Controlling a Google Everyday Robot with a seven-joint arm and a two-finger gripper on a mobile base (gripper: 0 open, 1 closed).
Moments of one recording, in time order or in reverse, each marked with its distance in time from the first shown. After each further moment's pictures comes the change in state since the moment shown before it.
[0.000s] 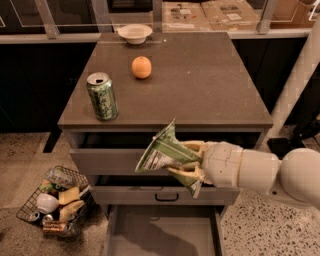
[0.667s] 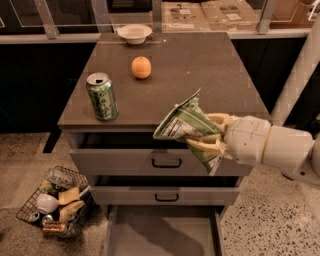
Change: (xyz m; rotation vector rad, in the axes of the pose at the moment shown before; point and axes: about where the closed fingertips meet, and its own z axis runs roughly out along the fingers) arm -0.022 -0.063 -0.039 0.118 0.031 0.047
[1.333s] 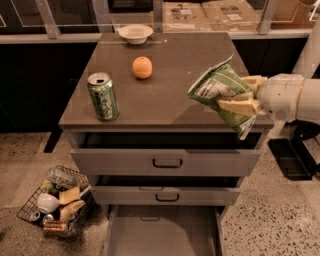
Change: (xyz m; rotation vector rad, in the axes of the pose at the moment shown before) arm 0.021 -0.112 -0.035 0.023 0.112 0.113
